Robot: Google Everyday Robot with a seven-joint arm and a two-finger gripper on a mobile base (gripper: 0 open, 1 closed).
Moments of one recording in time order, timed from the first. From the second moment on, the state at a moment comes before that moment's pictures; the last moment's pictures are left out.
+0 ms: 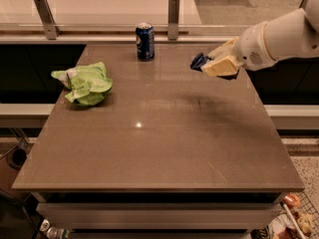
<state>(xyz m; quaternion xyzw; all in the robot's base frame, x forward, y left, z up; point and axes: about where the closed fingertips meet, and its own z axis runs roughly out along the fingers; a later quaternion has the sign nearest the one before) 0.608 -0.144 0.929 -0.49 0.75 0.13 0.42</state>
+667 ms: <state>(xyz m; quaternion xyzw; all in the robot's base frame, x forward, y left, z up) 0.674 -0.126 0.977 -0.50 0.73 0.08 0.45</state>
